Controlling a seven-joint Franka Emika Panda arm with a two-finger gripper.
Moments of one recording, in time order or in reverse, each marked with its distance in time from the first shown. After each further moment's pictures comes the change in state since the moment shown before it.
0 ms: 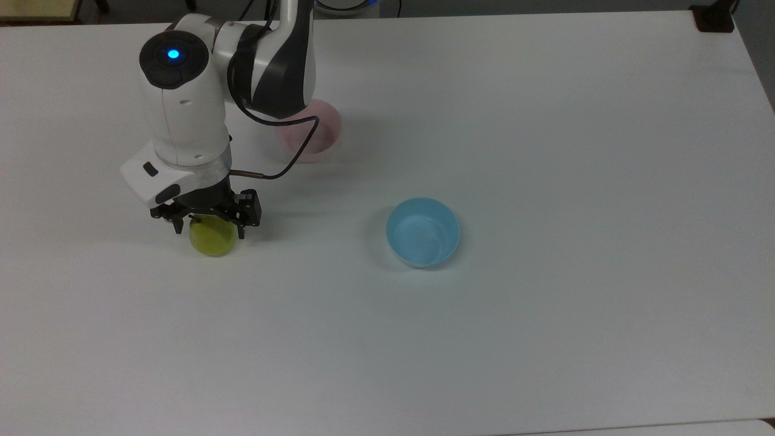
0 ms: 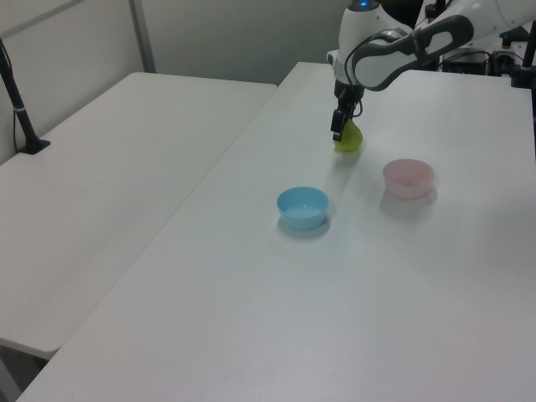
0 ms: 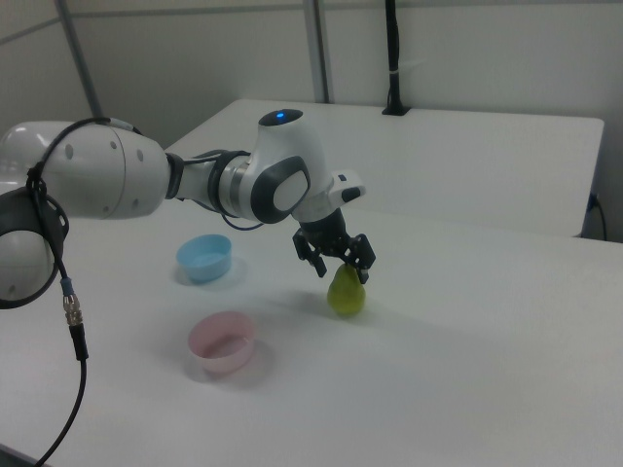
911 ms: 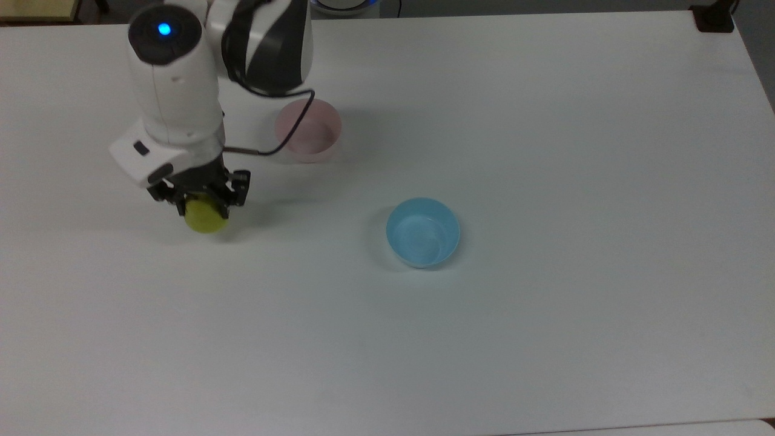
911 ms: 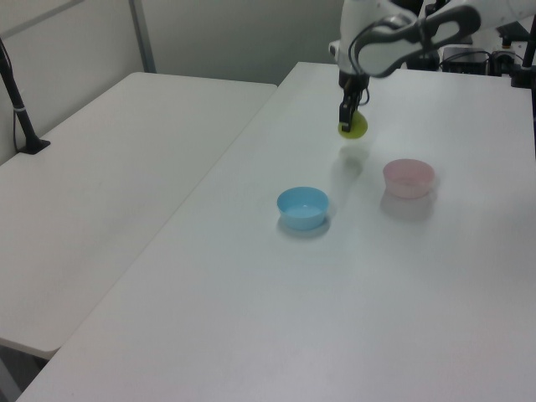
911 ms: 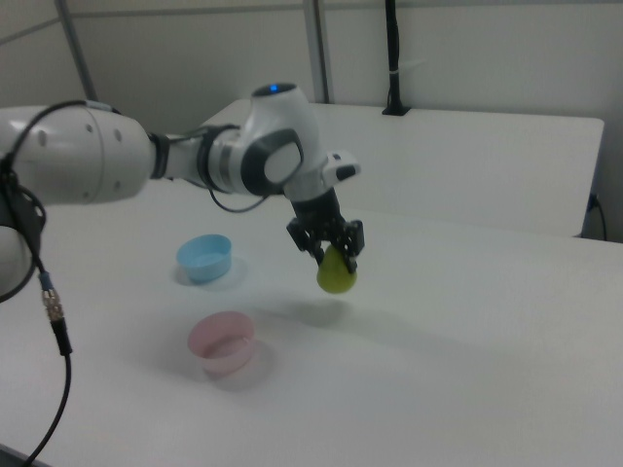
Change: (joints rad) arm 0.000 -0.077 0.000 0.015 -0.040 -0.142 -0.027
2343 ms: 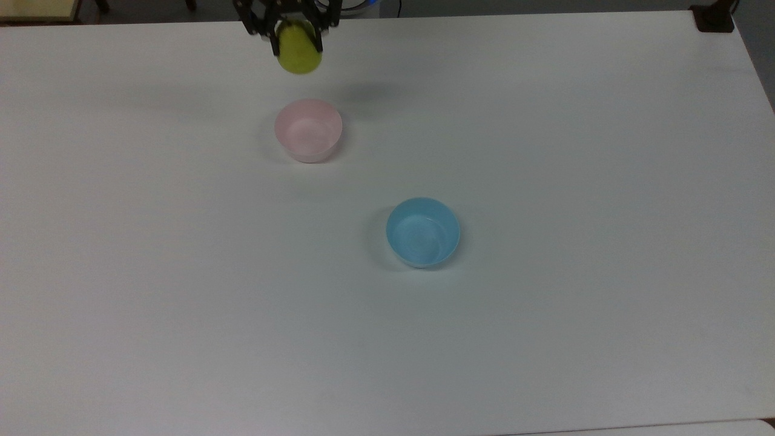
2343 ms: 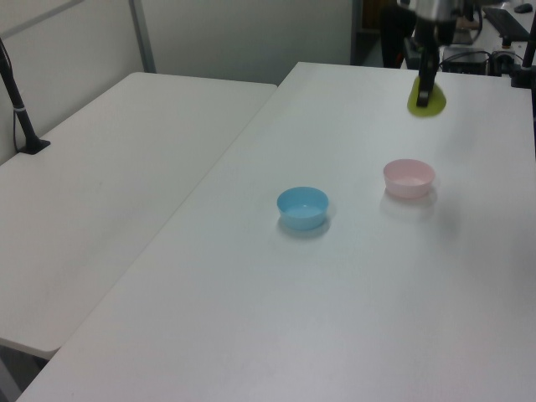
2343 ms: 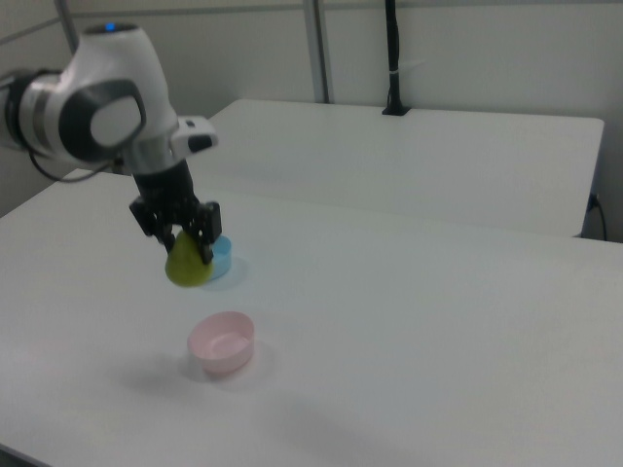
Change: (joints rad) arm 0.071 -0.693 0.116 -0.570 0.048 -0.183 -0.003
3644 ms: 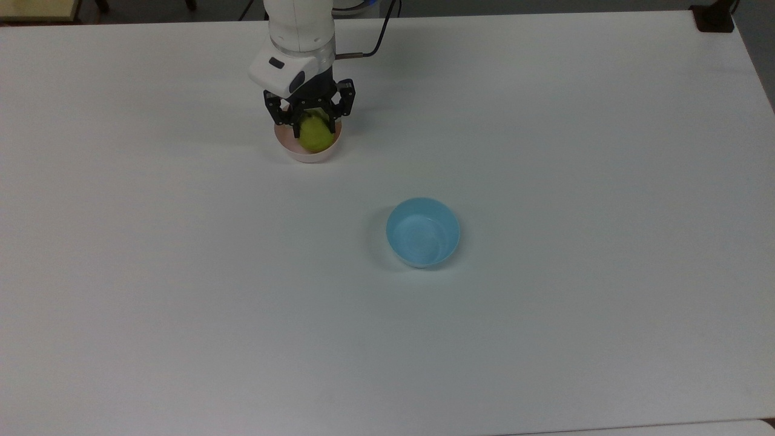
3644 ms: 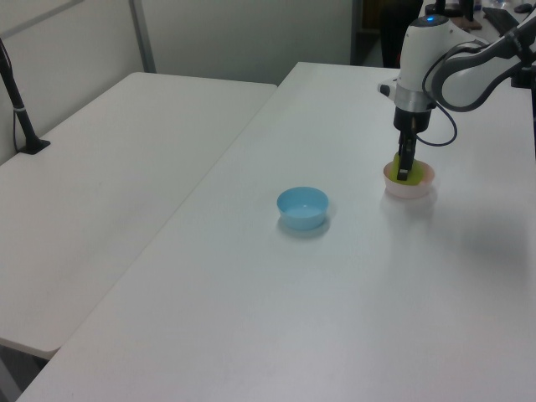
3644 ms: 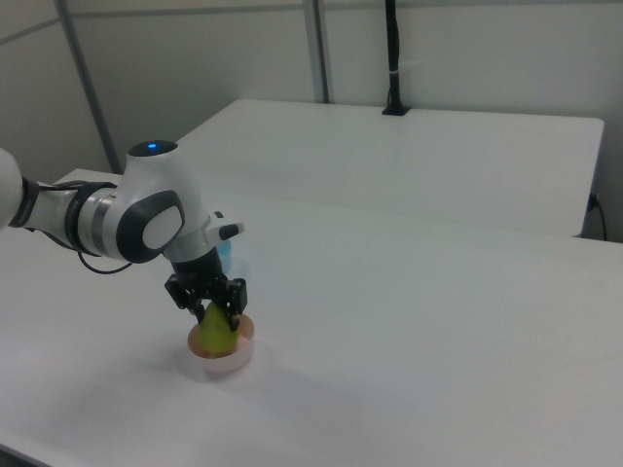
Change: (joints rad) arm 0.016 0.226 0.001 -0.179 -0.029 0.405 -0.014
